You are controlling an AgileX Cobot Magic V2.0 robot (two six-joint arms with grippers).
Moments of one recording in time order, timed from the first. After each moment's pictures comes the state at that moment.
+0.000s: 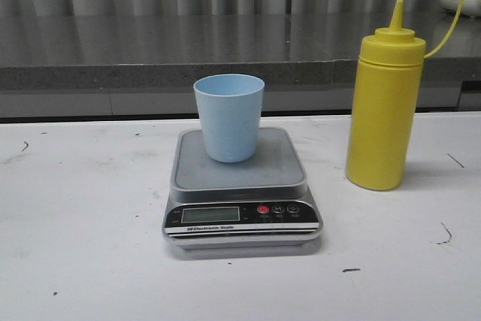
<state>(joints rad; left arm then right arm) -0.12 0.05 -0.37 -0.12 0.55 0.04 0.29 0.34 -0.30 0.80 -0.04 -0.83</state>
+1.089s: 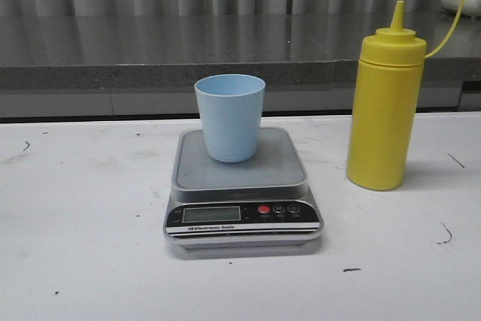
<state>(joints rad) -0.06 -0.01 -0.16 -0.08 0.32 -0.05 0.29 0.34 -0.30 0.80 -0.04 -0.83</state>
